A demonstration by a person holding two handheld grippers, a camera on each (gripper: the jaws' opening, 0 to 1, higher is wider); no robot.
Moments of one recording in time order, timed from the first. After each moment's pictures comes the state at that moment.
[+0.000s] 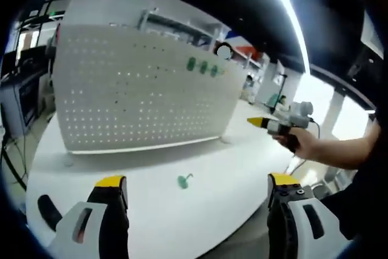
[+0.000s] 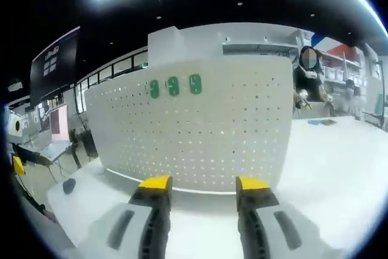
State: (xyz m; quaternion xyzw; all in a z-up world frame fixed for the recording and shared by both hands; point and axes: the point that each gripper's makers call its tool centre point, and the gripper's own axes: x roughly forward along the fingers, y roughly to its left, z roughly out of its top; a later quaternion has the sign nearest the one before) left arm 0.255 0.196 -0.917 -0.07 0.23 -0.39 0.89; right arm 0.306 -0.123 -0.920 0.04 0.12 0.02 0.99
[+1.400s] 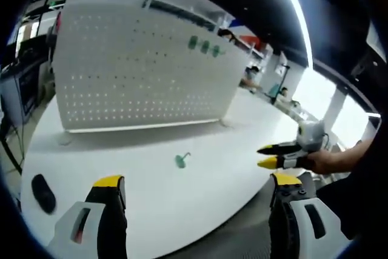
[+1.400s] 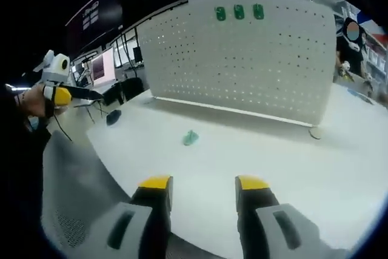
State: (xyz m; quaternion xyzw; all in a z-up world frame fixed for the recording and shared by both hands) left arm 0.233 0.196 -0.954 -0.06 0.29 -0.38 0.88; right arm 0.202 -0.037 -1.030 0.00 0.29 0.20 0.94
